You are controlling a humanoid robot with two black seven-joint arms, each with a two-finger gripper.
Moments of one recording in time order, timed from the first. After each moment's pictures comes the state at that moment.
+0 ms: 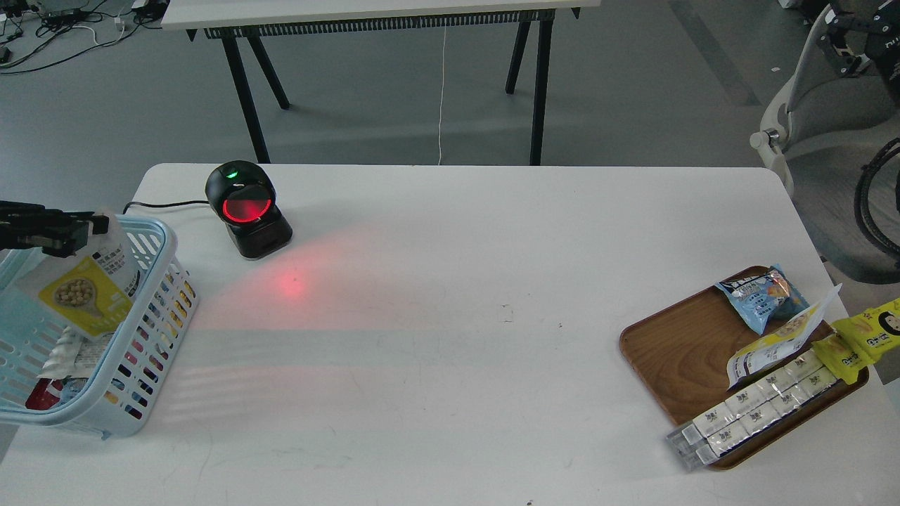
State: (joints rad) left arm -1.44 1.22 0.49 -1.20 1.42 -0.15 -0.49; right arm 0.99 -0.66 0.54 0.57 -0.01 0.49 0.49
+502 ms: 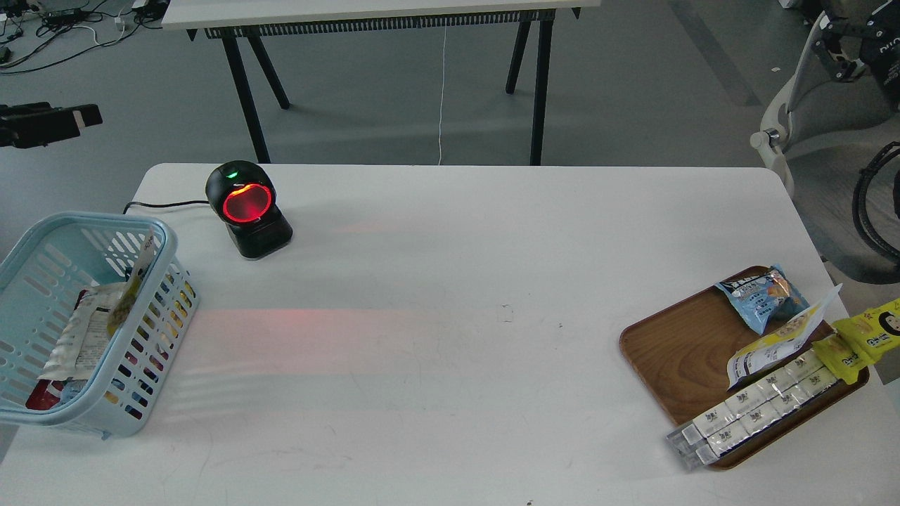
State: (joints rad) left arm -1.42 1.15 0.21 -1.11 0.95 -0.15 -0.49; right arm 1.00 -0.66 0.52 0.58 -0.03 0.49 0.49
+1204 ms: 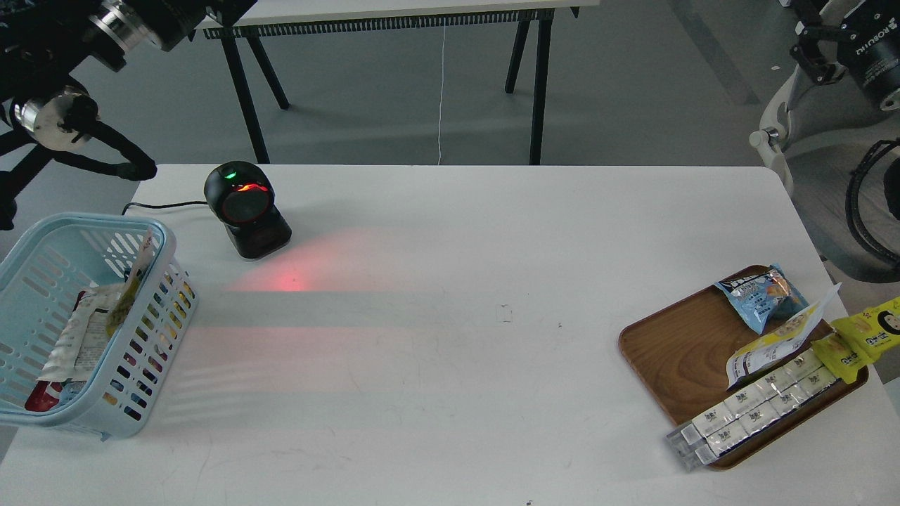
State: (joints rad) left arm -1.21 0.61 -0.28 -0.90 0.24 -0.35 -0.49; right arm 1.01 -0.66 0.49 0.61 -0.10 0.49 0.49
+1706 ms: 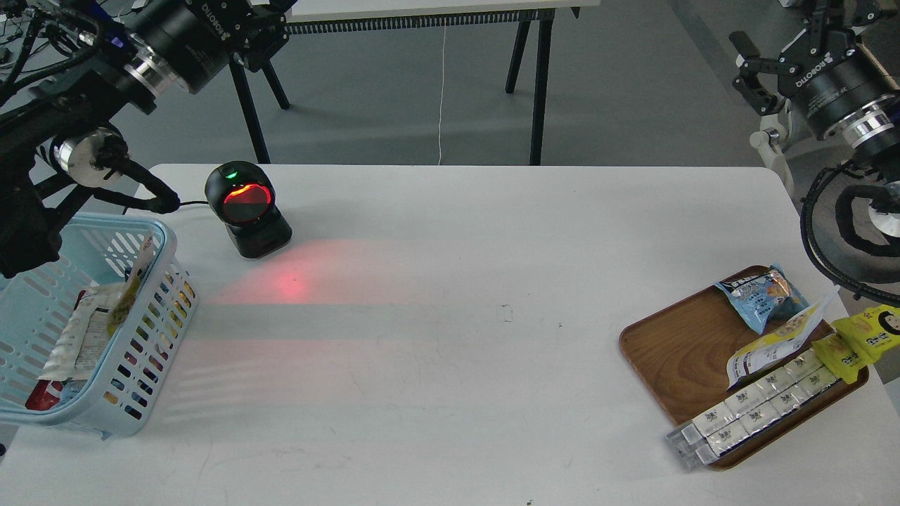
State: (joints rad) left arm -1.11 0.57 -0.35 -0.87 0.24 -0.43 -0.49; right arm 0.93 -0.62 0.51 0.72 -0.10 0.49 0.49
